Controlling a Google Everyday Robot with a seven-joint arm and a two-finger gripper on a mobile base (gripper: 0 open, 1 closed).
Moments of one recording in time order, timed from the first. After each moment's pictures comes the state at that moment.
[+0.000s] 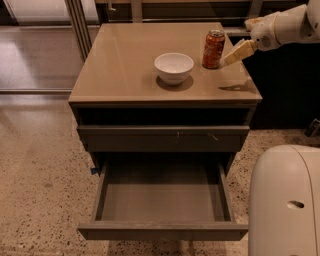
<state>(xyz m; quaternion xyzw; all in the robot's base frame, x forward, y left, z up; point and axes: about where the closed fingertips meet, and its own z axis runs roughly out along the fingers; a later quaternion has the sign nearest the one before) 0.804 -0.257 0.916 -0.45 0.74 0.09 0.49</state>
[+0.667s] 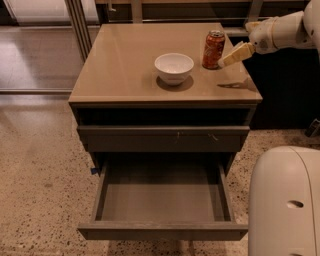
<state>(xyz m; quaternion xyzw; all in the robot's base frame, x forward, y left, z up) 0.816 -0.266 0.906 -0.43 0.74 0.09 0.50</state>
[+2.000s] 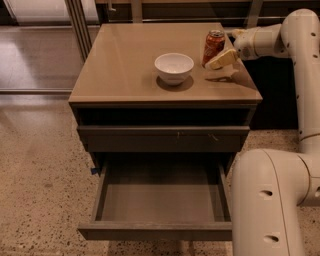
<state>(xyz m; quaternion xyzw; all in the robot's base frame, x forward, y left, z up) 0.852 -0.233 0.873 -0.43 0.73 0.11 0.52</state>
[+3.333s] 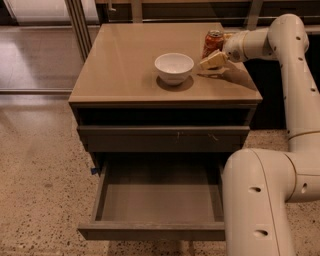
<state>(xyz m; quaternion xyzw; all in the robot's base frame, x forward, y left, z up) 0.865 -0.208 0.858 -0.44 0.72 0.12 0.52</state>
